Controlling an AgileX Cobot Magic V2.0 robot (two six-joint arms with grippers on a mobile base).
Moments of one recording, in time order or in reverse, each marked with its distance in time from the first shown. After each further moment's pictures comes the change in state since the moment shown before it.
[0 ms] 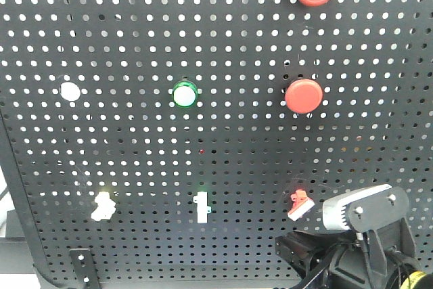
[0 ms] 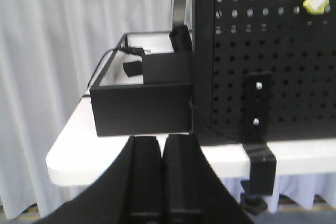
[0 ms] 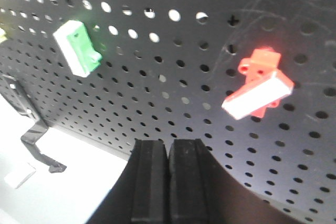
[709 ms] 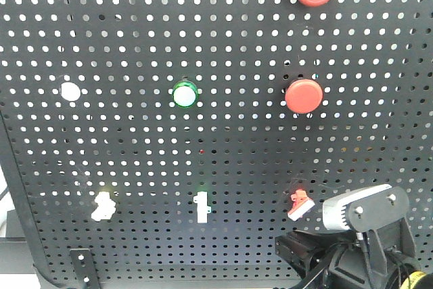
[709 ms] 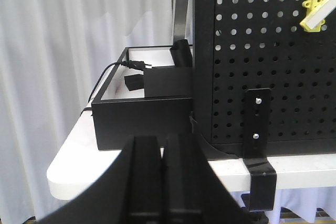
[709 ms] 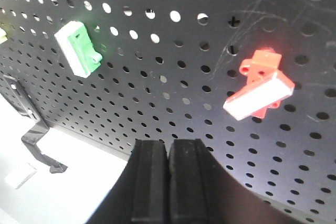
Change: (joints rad) left arm 0.000 0.000 0.000 -0.001 -0.023 0.000; right arm 0.000 0.000 0.000 0.000 -0.001 0.000
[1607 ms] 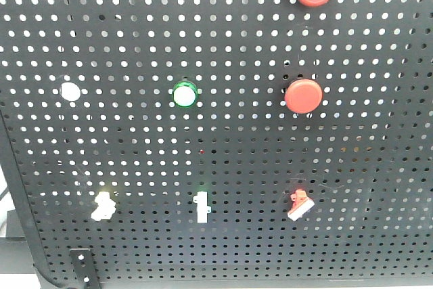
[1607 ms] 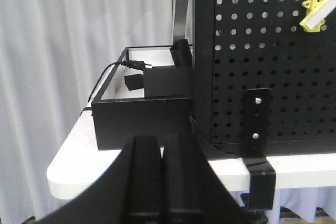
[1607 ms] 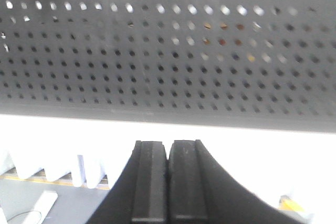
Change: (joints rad) left arm 0.000 0.000 0.000 0.000 -0.003 0.000; right arm -0.446 -1.124 0.689 -0.050 0.220 -0.106
